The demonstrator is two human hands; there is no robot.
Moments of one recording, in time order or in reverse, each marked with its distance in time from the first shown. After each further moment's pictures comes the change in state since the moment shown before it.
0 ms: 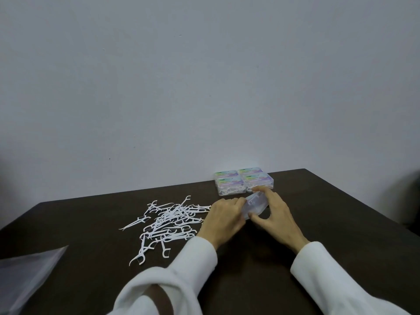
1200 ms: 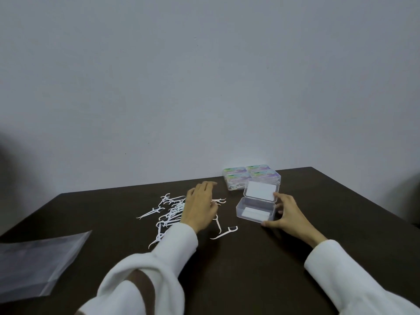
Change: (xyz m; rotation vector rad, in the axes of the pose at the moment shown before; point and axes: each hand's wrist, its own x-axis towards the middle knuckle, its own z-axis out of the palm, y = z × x) left_hand -0.038 -0.048 -0.031 -0.055 -0.030 -0.406; right_hand -0.012 0.003 -0.011 -0.047 -0.190 0.381
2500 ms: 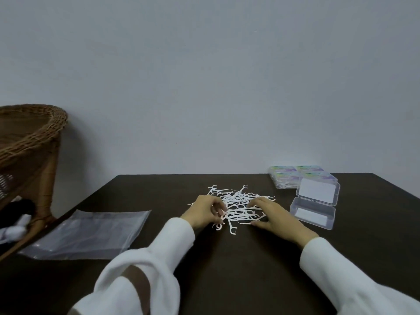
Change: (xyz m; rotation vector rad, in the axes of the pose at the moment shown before) left_hand -0.054 -0.102 -0.052 -0.422 -0.362 -0.228; right_hand 0.018 -0.087 0.110 -0.410 -0.273 -0.521
